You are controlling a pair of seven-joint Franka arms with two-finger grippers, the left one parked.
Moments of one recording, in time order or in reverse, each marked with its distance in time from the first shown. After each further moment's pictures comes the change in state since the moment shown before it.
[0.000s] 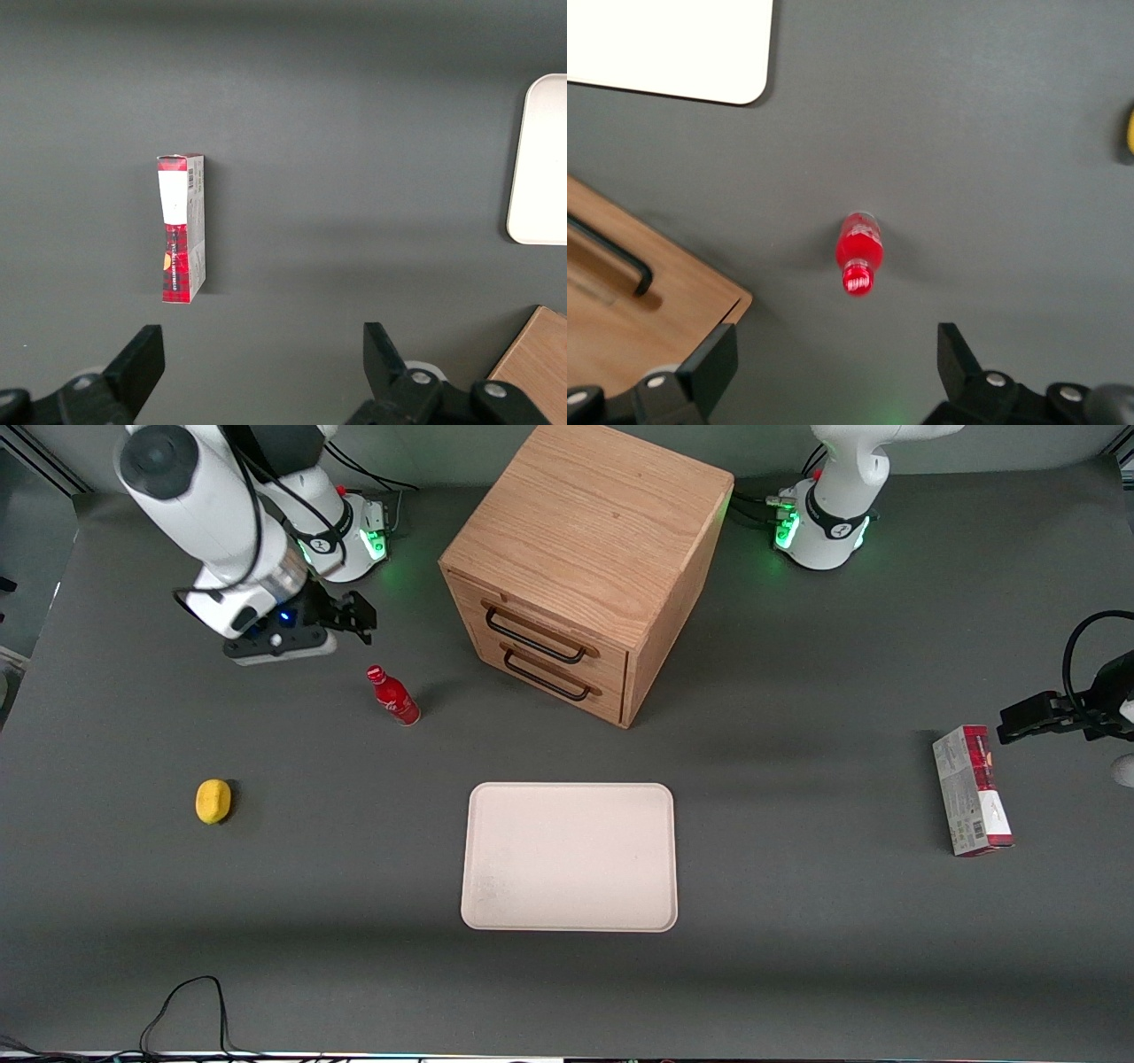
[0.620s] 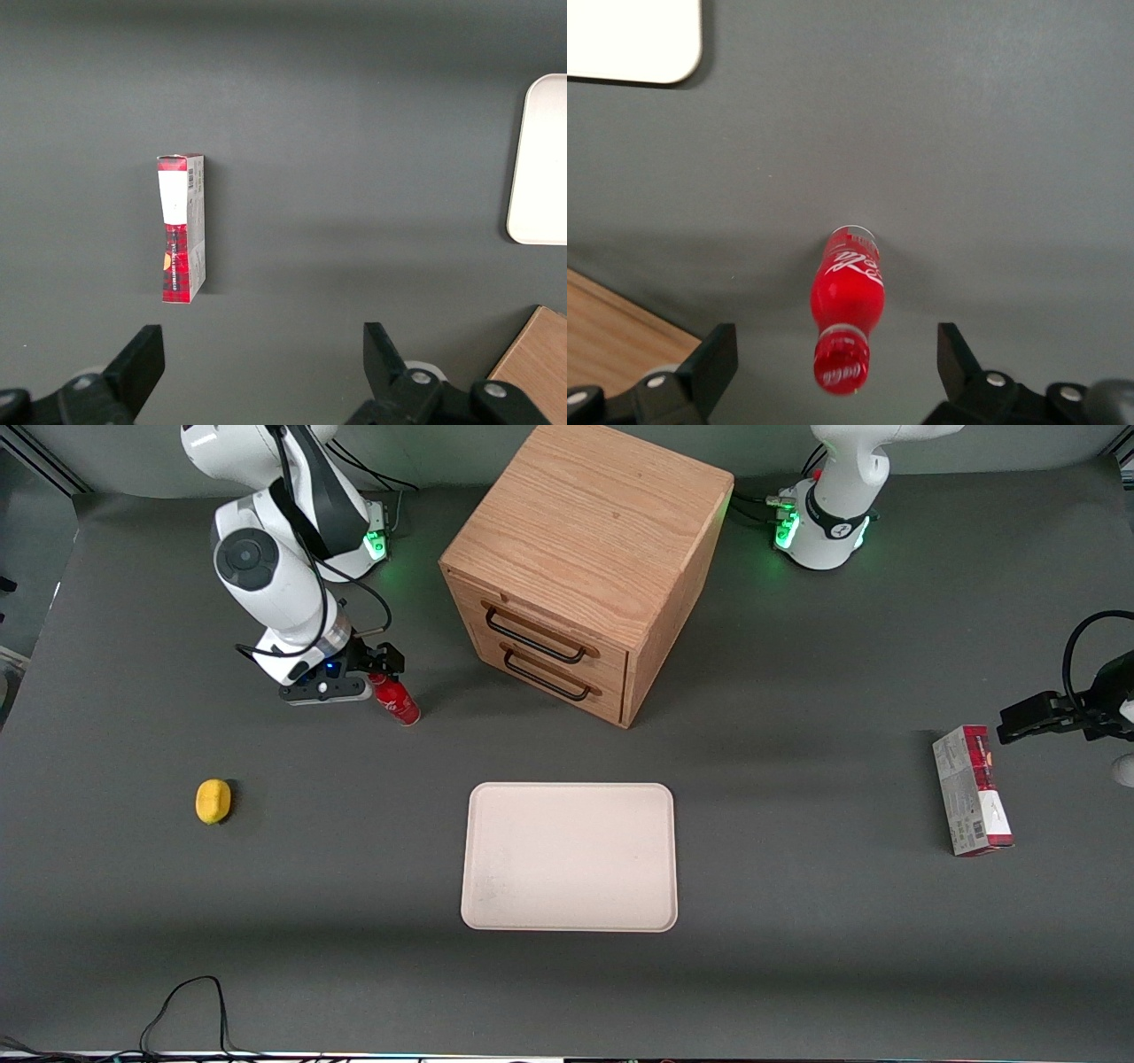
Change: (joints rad) arm -0.001 0.114 -0.009 -0.204 0.000 0.295 0.058
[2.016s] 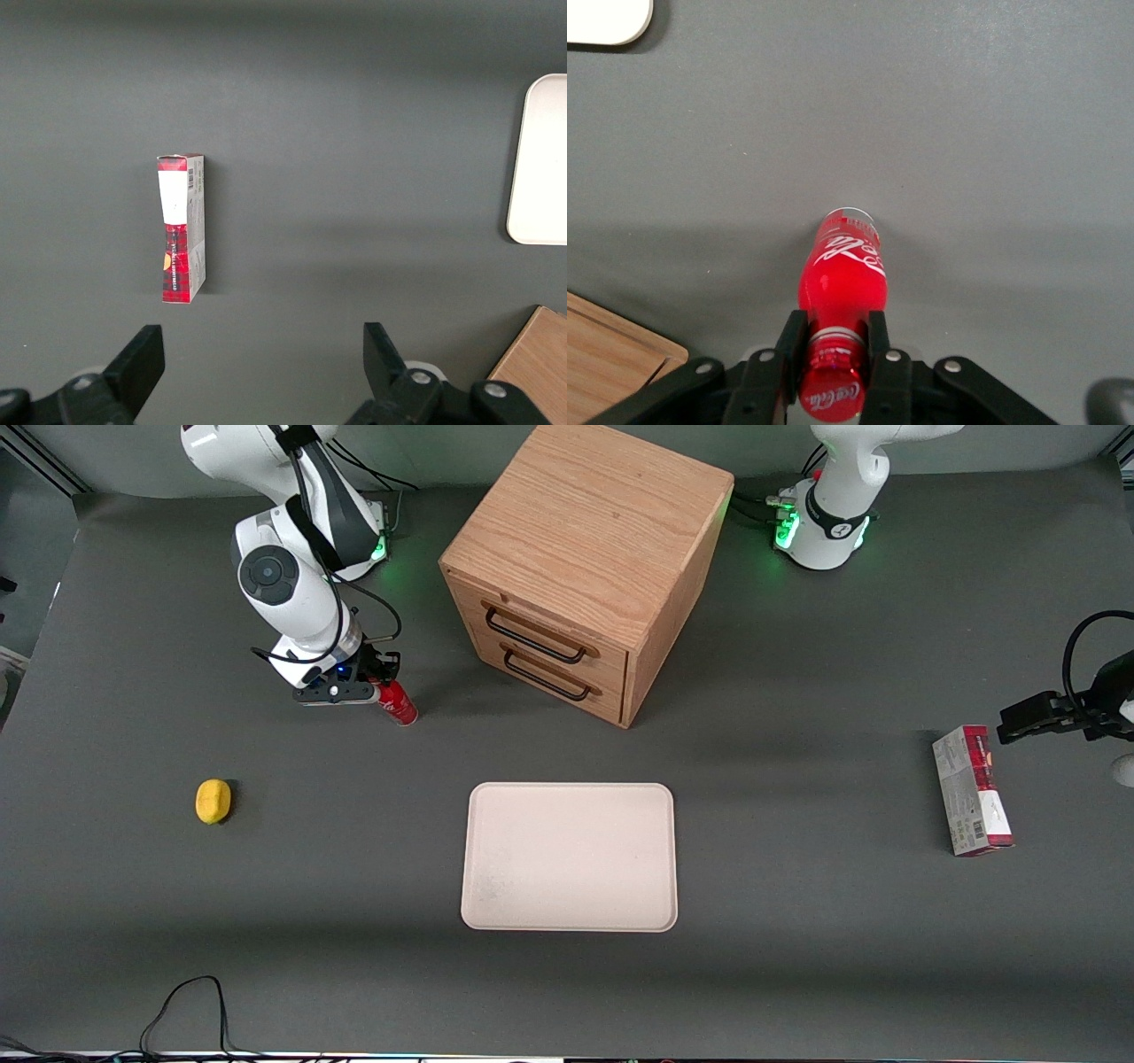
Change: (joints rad) arm 0.005 0.016 0.001 -0.062 0.001 0.052 0.025
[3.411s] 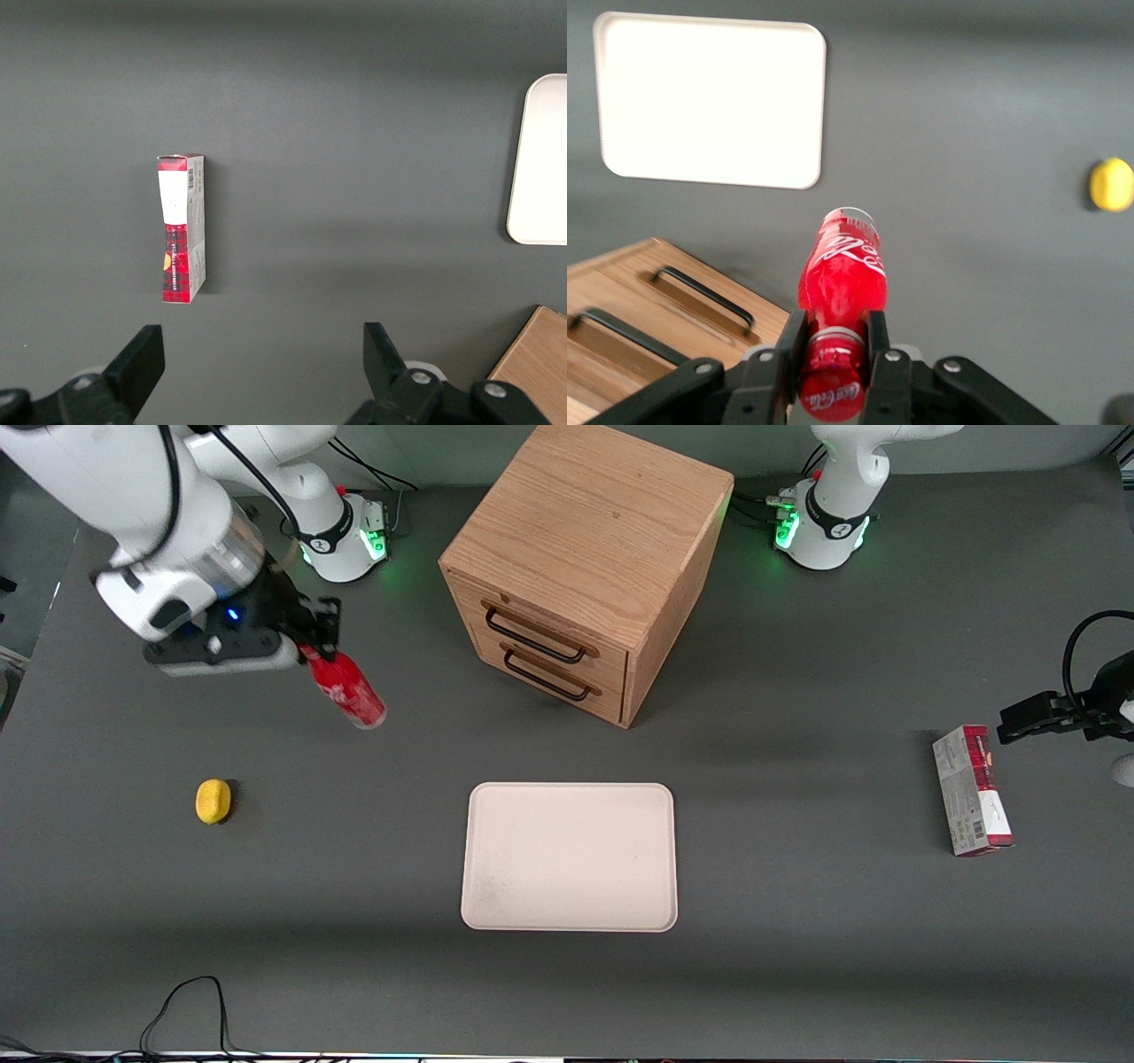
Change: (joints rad) arm 0.005 0.292 0.018 1.157 0.023 -0.788 0.000
